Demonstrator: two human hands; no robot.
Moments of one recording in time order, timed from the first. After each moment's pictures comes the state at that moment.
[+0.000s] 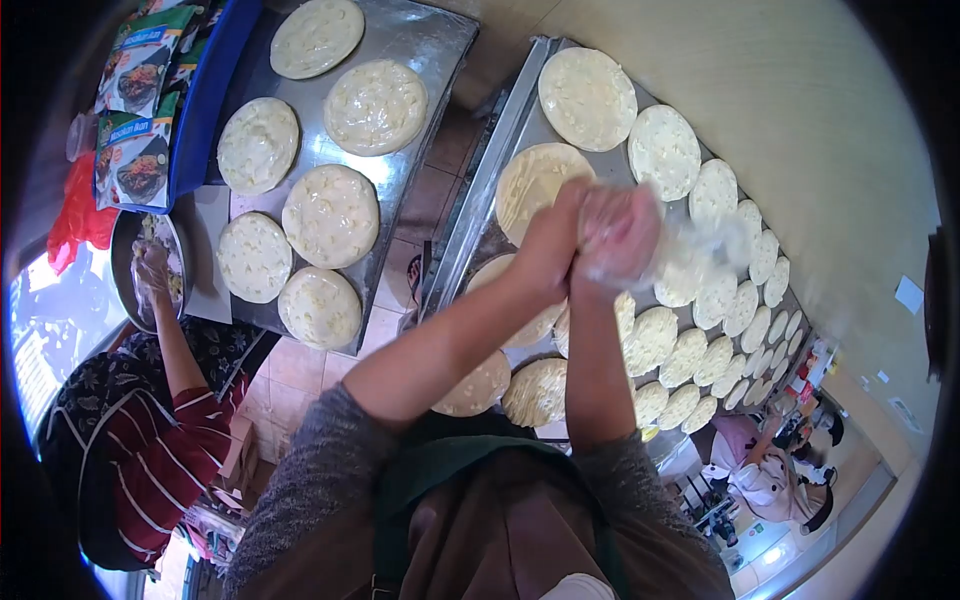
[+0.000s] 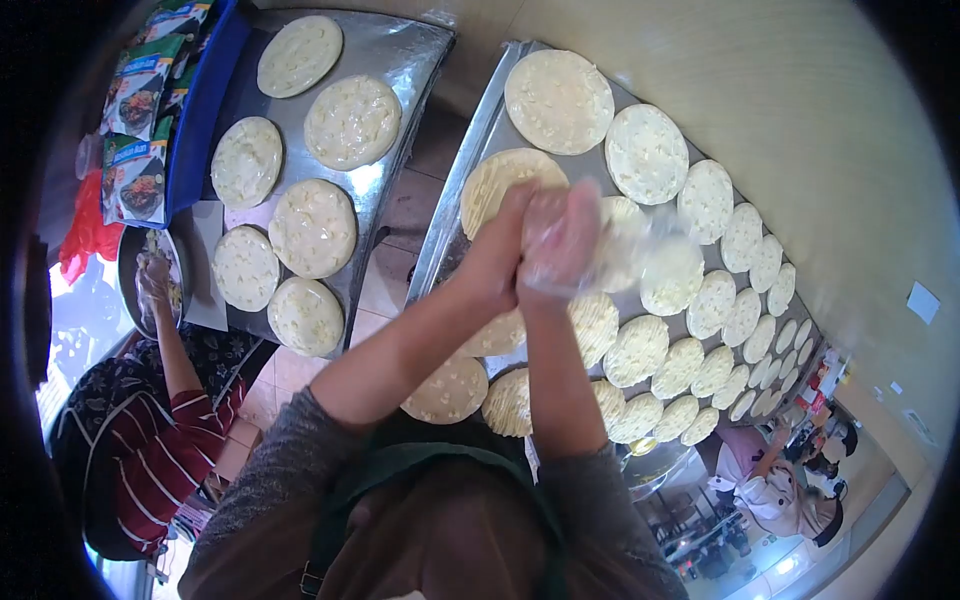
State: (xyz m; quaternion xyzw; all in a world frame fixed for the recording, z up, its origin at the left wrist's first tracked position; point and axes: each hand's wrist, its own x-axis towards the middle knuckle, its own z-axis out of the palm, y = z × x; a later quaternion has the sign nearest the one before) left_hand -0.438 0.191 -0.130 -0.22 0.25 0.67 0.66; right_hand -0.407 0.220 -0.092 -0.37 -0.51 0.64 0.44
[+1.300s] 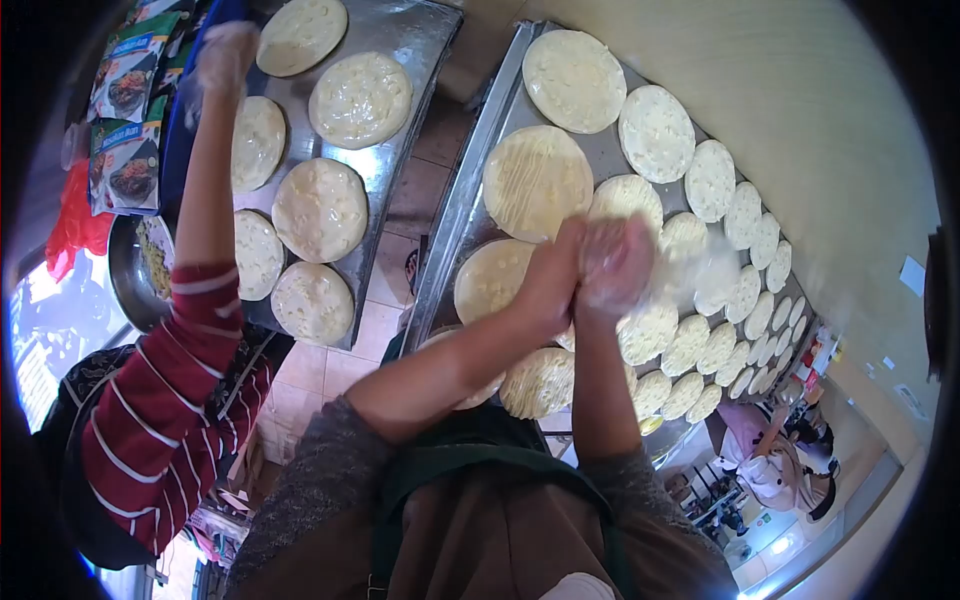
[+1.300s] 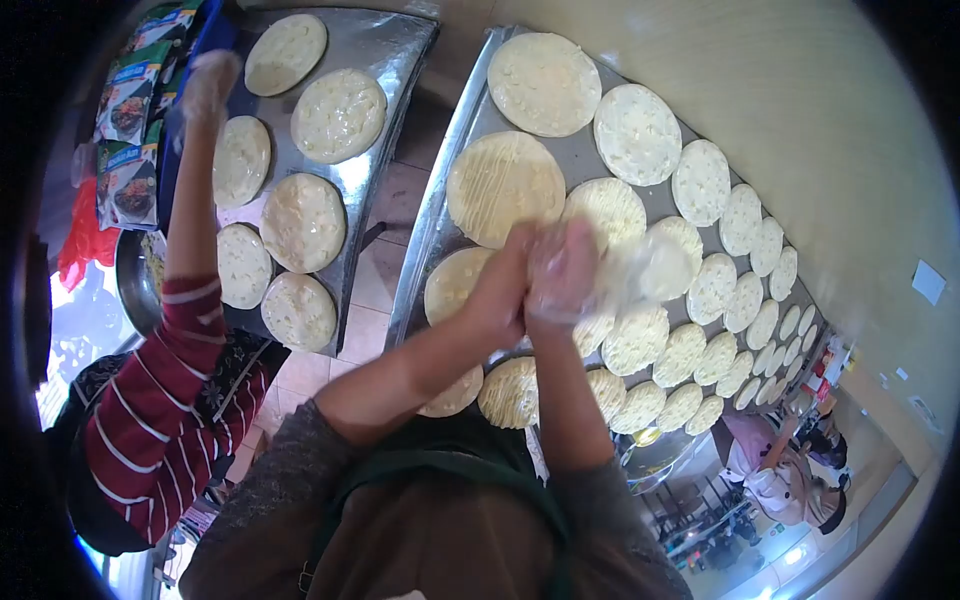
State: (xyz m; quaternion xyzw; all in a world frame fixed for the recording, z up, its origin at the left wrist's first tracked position) left_hand -0.389 0.177 -0.126 -0.25 0.26 0.67 0.65; right_hand -0.360 0.216 -0.098 -0.39 -0.46 0.68 0.41
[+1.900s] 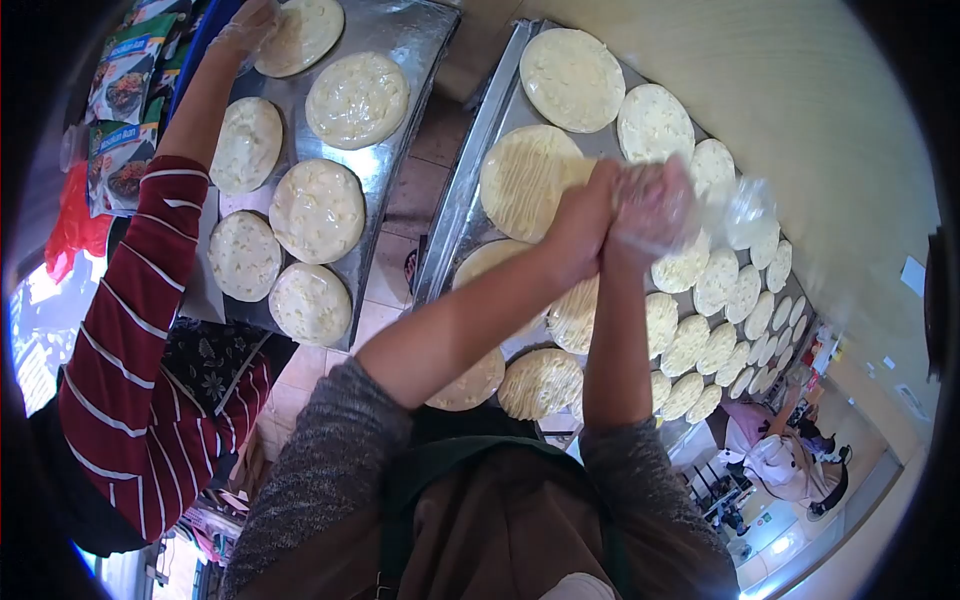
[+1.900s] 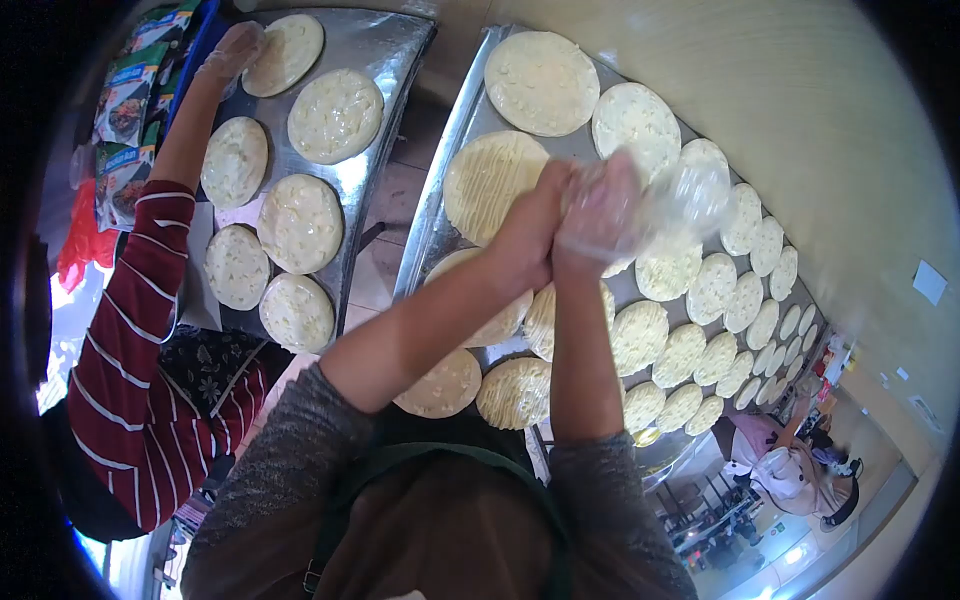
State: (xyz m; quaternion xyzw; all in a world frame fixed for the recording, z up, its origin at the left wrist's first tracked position) left_hand -0.414 0.234 -0.120 -0.23 0.25 0.69 0.64; right_hand -0.361 0.278 -0.143 -0.37 -0.68 0.39 0.50
